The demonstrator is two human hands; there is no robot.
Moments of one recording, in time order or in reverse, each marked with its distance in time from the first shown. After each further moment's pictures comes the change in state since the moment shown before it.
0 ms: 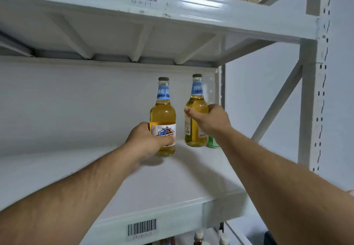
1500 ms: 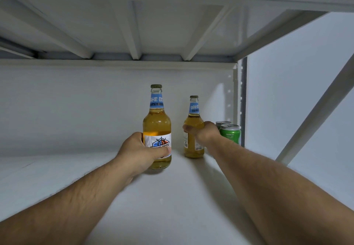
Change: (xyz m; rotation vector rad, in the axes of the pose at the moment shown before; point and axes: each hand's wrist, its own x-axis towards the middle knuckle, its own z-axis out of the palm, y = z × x) left_hand 0.039 -0.014 0.029 0.015 0.159 -0.112; right_hand 0.098 0.052 0.065 0.028 -0.323 0.169
